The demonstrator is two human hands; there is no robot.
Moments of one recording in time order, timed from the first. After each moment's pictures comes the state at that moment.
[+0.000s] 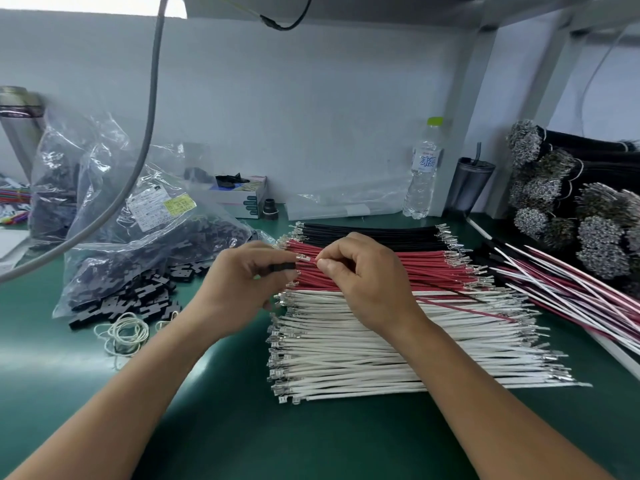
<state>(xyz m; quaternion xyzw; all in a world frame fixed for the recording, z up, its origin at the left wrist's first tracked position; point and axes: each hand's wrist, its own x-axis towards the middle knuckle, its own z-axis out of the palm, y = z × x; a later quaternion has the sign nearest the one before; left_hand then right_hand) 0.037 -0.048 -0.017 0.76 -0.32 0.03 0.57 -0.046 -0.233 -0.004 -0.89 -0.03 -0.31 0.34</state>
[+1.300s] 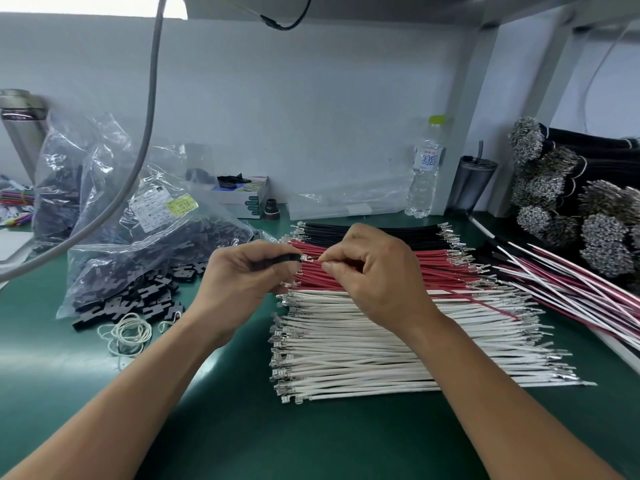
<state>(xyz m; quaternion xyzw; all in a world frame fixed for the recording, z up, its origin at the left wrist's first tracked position) 0.026 -0.051 -0.011 0.64 -0.27 -0.04 0.72 -0.052 -0.239 0.004 -0.89 -0.08 -0.36 0.27</state>
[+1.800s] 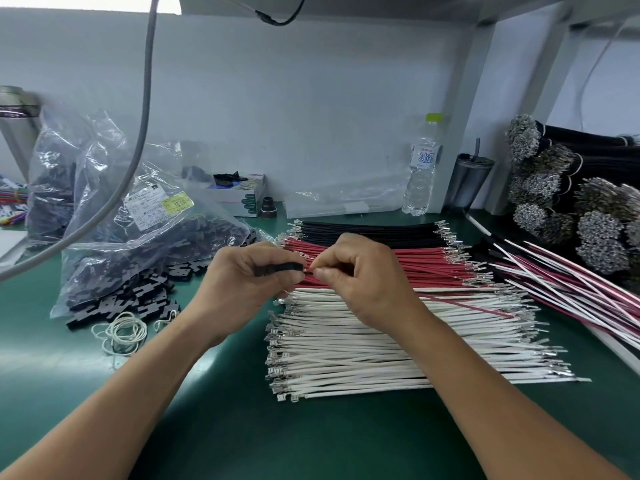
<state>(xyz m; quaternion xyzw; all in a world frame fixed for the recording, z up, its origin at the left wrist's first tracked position) 0.027 -0.048 -0.012 0.69 -0.34 -0.03 0.63 -0.047 -0.238 -0.002 -0.89 -0.08 -0.29 0.34</state>
